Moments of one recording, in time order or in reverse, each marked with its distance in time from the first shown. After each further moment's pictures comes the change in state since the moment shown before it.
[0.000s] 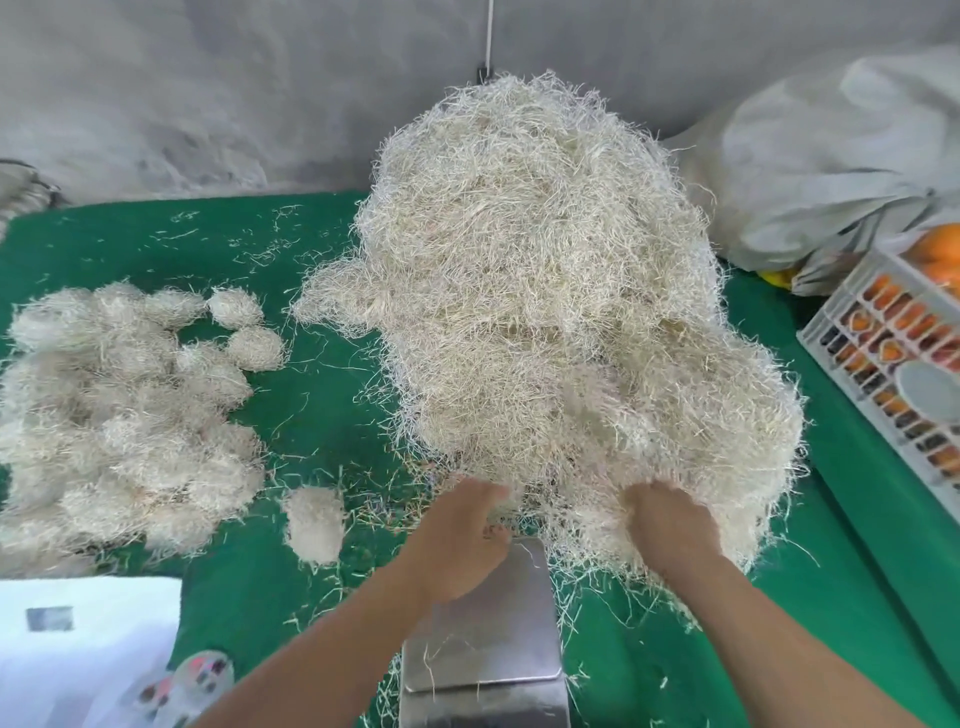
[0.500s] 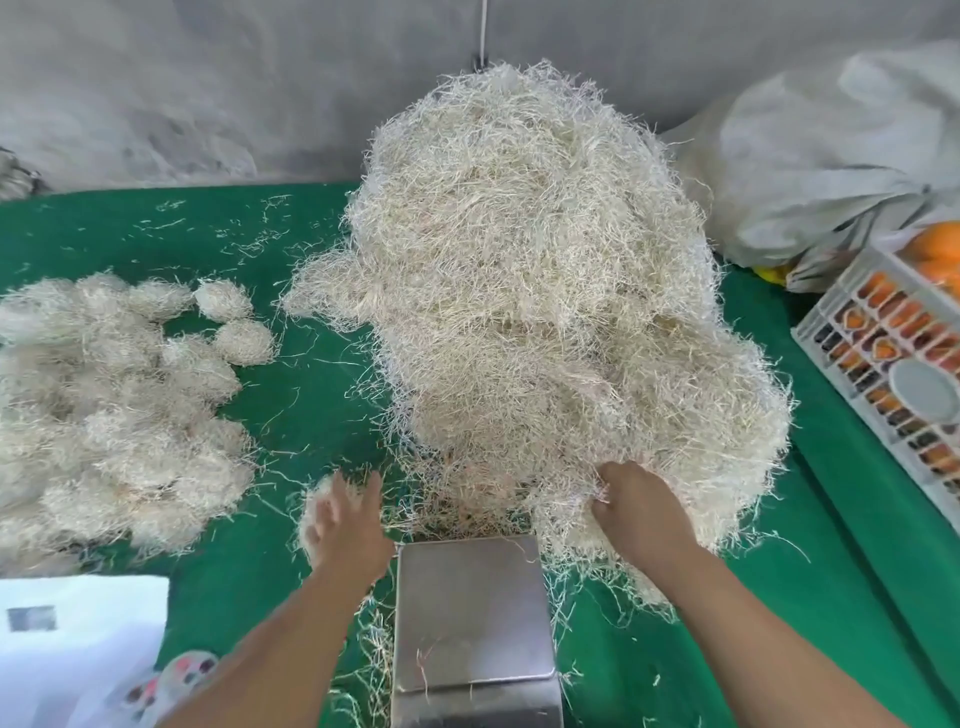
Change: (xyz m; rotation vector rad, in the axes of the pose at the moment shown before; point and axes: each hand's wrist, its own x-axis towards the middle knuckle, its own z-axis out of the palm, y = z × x) left_hand 0.004 -0.107 0.004 0.292 0.095 -0.630; right_hand 0.001 -0.016 -0.010 0.366 0.162 -0.136
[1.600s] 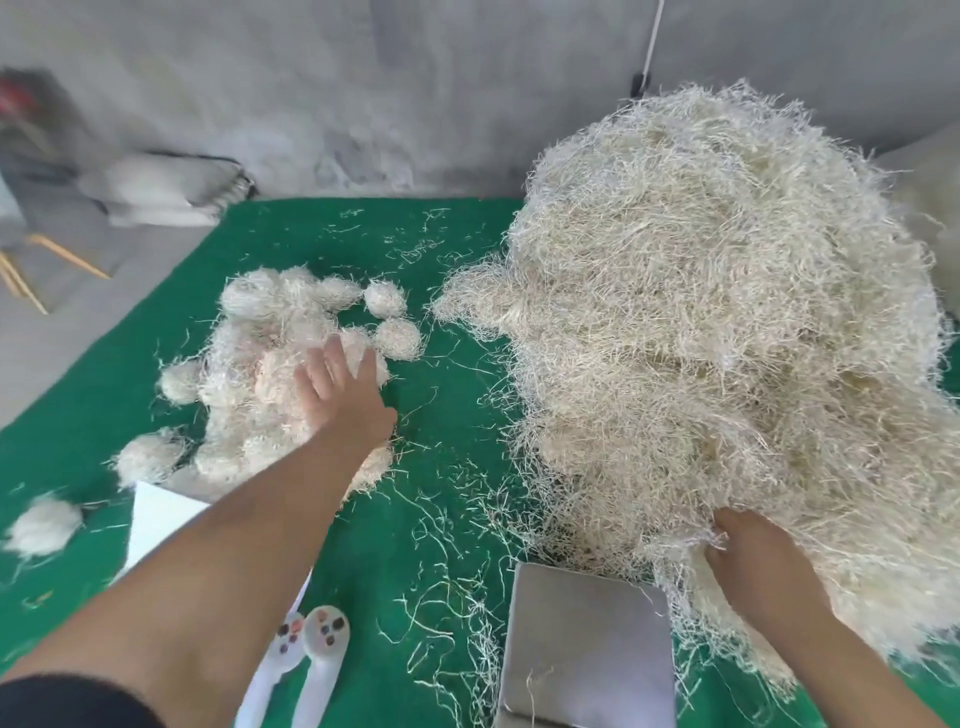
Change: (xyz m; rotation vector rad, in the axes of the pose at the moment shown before) left_hand 0.053 -0.107 -0.176 0.226 0.292 -0.283; right_hand 0.028 -0.031 0.020 -0.048 -0.044 -0.047
